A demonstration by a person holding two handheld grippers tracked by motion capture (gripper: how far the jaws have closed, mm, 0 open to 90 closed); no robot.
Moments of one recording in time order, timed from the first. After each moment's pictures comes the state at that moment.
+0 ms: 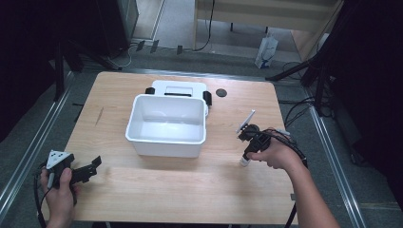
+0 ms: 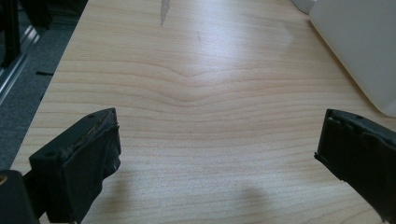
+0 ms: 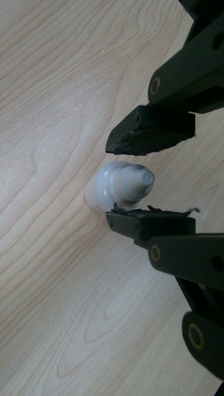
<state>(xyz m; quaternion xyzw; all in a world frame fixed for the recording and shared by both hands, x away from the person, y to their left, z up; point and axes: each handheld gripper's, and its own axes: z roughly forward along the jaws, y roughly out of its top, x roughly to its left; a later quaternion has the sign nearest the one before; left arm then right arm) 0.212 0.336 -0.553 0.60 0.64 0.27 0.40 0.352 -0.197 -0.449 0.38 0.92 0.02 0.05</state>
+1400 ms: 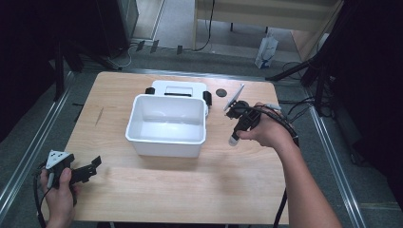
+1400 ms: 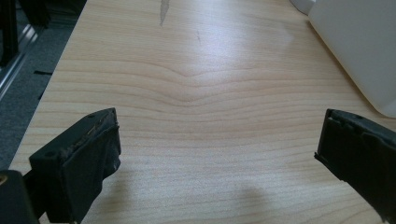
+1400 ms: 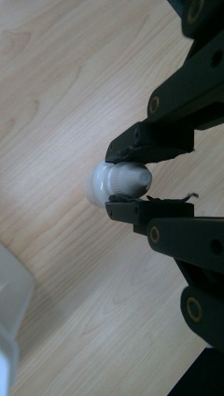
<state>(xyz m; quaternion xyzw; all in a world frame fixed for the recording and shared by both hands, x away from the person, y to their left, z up) 0.212 0.337 -0.553 0.60 0.64 0.26 0.40 0.376 -0.150 -0.380 0.35 0.93 0.06 0.05</state>
